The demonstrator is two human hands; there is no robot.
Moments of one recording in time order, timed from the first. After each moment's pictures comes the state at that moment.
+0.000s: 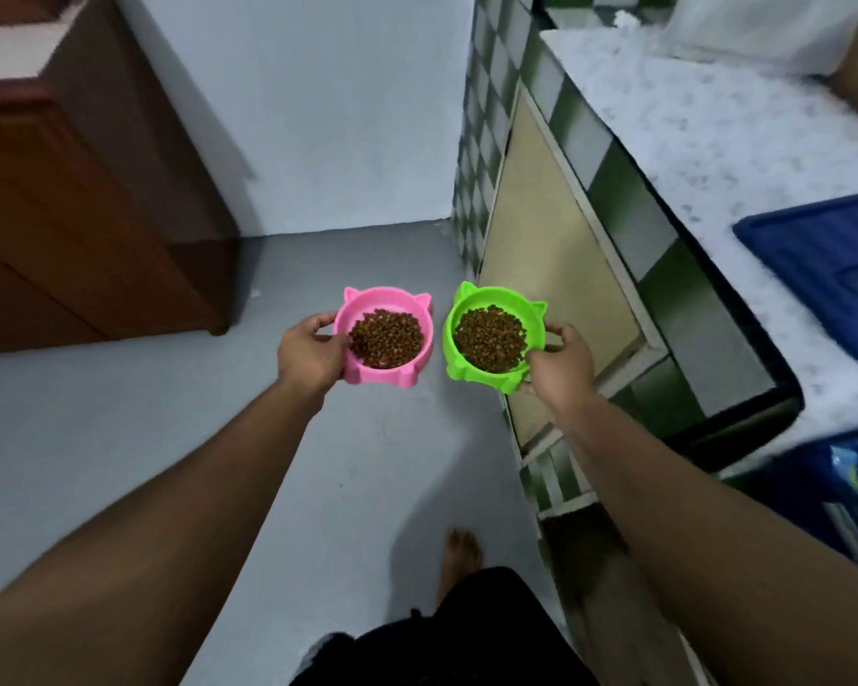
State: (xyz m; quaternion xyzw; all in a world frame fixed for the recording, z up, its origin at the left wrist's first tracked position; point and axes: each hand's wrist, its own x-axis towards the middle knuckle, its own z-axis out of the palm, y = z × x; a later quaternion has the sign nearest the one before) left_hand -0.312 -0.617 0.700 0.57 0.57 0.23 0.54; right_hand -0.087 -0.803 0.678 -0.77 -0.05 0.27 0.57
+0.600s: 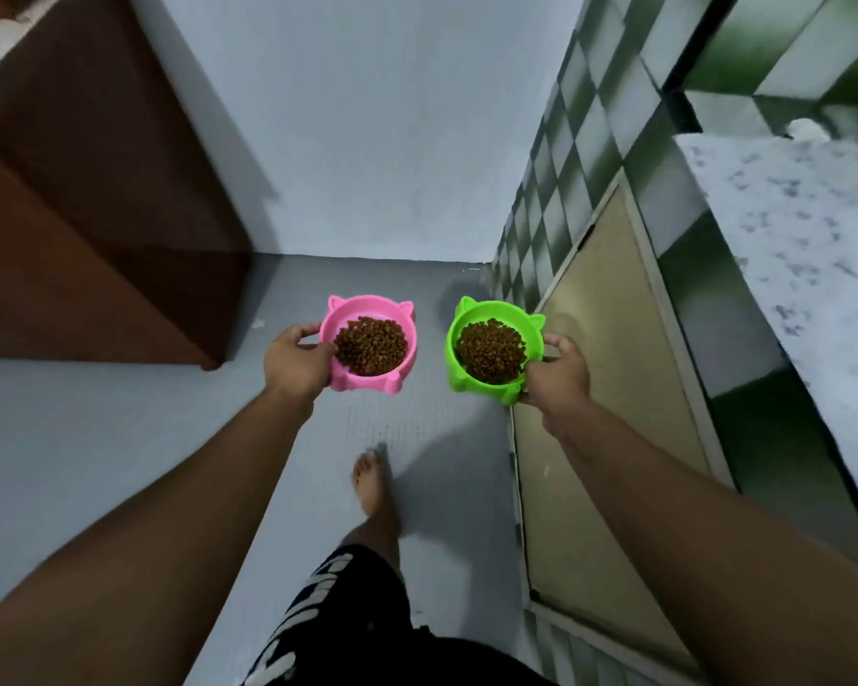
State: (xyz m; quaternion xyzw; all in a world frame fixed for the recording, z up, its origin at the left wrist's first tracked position) left_hand -0.161 -0.339 0.645 0.47 0.65 0.26 0.54; right_hand 0.121 -0.490 0.588 -0.82 -0.09 0.28 0.48
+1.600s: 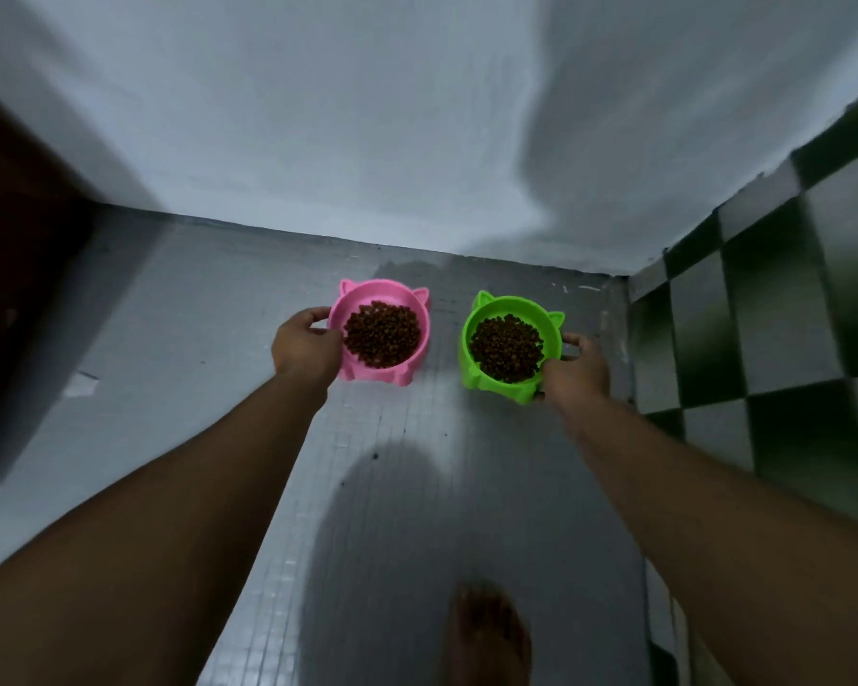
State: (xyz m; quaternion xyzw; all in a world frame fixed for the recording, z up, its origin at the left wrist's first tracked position) left_hand 0.090 0.146 0.050 0.44 0.71 0.22 0.51; right_hand 0.360 0.011 0.023 -0.87 -0.07 0.32 0.38
